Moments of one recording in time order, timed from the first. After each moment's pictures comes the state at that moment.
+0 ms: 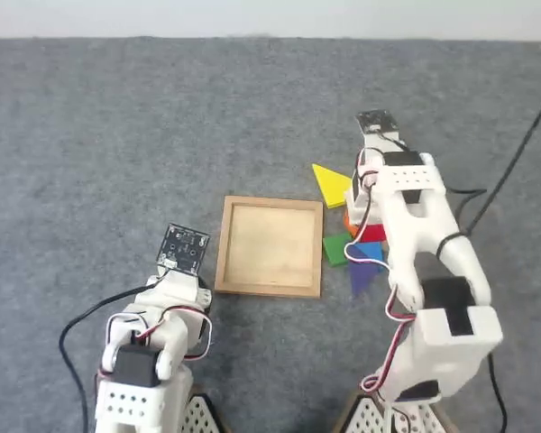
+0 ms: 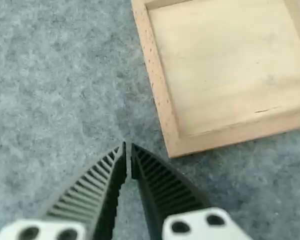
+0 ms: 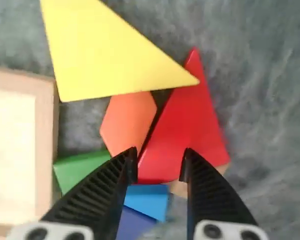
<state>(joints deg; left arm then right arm) 1.6 -103.2 97.1 72.0 -3.9 -8.3 11.7 15.2 63.3 -0.1</state>
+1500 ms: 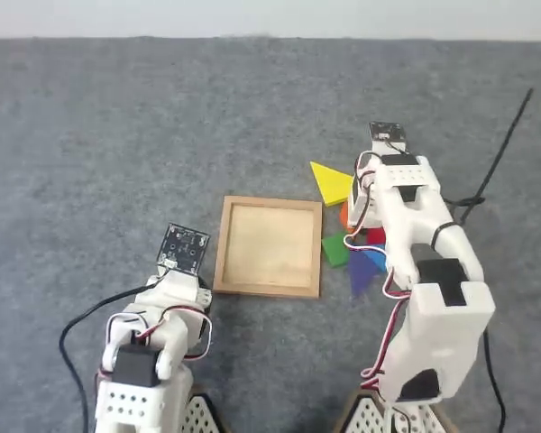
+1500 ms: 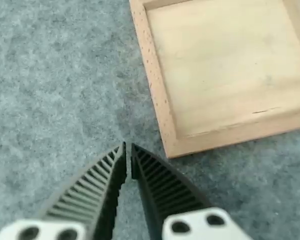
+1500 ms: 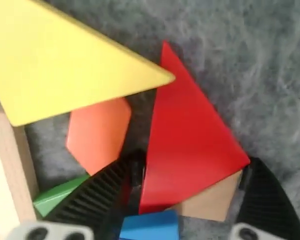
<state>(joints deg) 1.7 -103.2 97.1 72.0 -3.9 -7.2 21.5 12.3 61.5 -6.9</state>
